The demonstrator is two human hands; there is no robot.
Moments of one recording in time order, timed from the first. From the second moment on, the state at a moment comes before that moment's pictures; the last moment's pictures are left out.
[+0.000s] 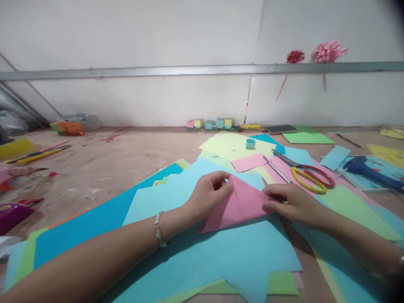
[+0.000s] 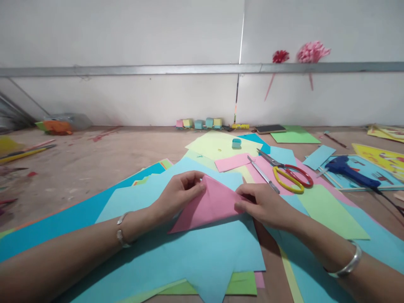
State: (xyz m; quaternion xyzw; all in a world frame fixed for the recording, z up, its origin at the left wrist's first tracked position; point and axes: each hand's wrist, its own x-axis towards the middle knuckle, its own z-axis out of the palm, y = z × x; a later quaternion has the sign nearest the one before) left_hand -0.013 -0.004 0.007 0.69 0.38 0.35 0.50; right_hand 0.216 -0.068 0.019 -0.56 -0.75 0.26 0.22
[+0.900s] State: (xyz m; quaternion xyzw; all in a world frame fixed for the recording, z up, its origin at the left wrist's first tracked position) left_hand -0.007 -0.027 0.010 0.75 0.38 0.24 0.48; right_hand 0.206 -0.077 0.024 -0.54 -0.77 0.27 0.21
